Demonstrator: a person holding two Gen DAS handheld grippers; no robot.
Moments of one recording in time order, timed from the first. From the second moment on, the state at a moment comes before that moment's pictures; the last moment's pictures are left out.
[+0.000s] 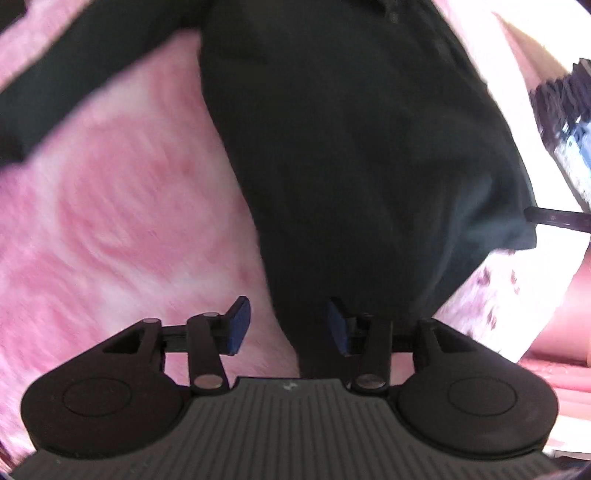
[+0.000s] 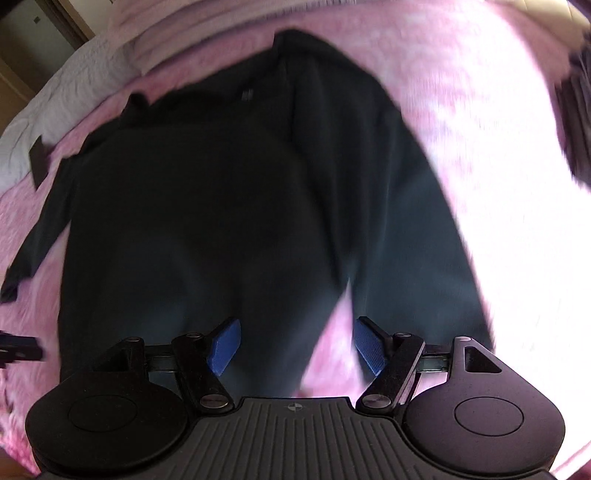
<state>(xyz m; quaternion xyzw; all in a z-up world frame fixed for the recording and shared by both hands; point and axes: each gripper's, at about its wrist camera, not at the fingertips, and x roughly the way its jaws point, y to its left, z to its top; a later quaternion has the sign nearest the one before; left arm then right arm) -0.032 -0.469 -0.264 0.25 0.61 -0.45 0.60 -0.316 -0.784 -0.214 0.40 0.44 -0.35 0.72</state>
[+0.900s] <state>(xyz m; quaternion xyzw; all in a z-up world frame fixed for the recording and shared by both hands) -0.001 -0.418 -0.221 0.26 0.59 -0.49 0.59 -0.314 -0.821 -0.267 0.45 0.35 -0.40 0.72</state>
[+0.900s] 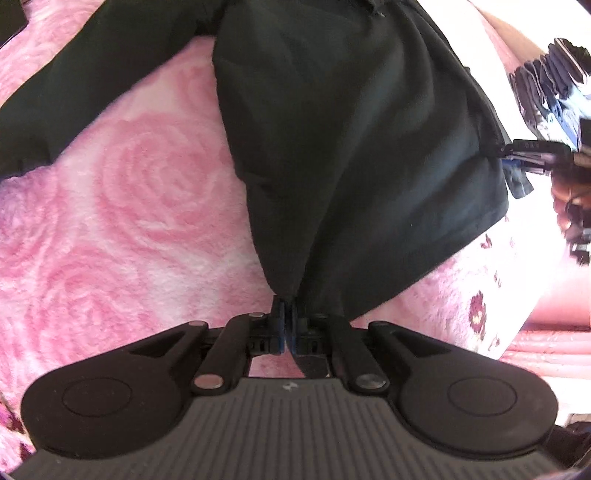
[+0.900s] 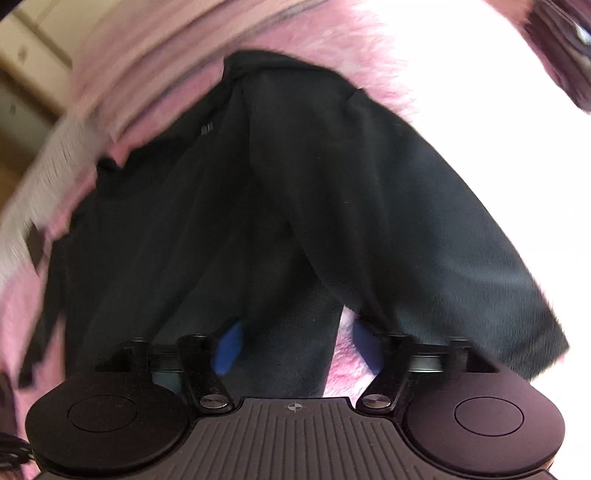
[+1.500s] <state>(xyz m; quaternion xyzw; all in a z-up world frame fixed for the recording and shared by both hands) -0.095 -0.355 -0.211 0.31 0.64 -0.54 0.46 -0.356 -0.742 -0.192 0.31 0.61 -0.36 0.64</state>
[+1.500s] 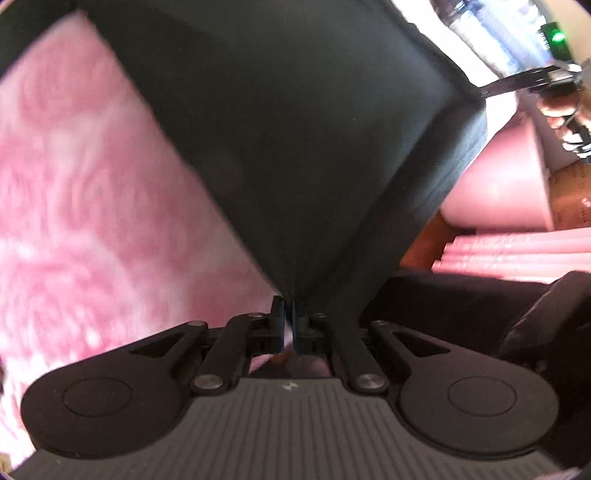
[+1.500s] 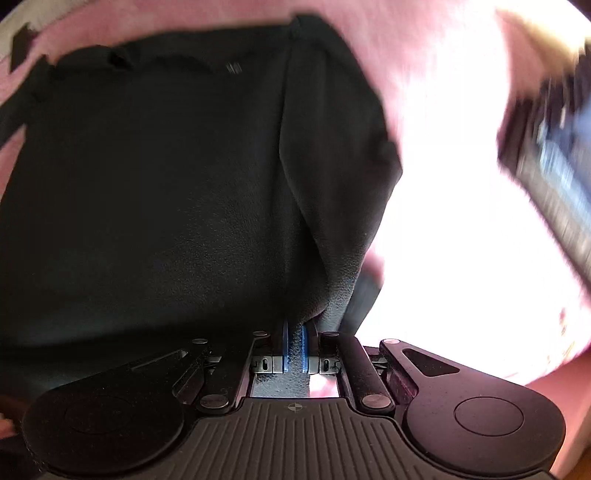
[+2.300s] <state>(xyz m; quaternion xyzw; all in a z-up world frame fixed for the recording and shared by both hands) 0.032 -0.648 -0.256 0.32 0.49 -0.60 0.55 -0.143 -0.932 -0.288 0.28 0.64 -0.10 0.71</state>
